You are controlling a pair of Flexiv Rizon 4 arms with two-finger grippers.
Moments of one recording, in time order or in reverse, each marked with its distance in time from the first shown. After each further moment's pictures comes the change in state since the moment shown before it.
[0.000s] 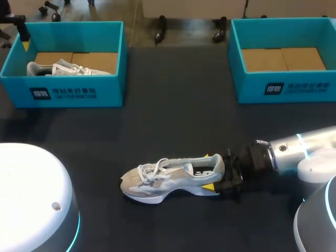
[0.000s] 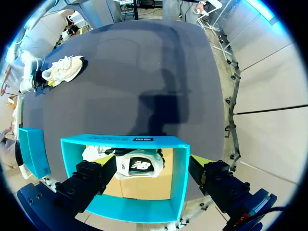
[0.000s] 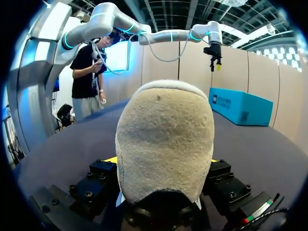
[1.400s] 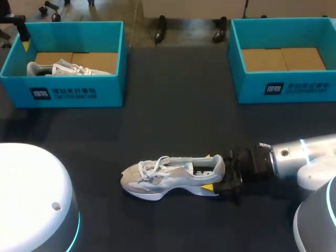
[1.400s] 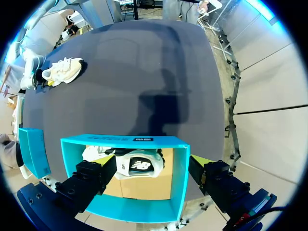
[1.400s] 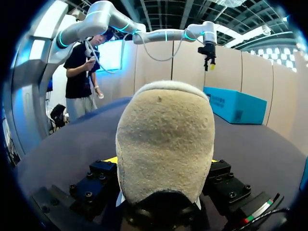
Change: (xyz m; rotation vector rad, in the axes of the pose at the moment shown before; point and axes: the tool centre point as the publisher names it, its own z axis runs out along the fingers) left arm 0.000 0.000 0.000 0.000 0.000 0.000; right arm 0.000 0.000 -0.001 0.005 -0.068 0.011
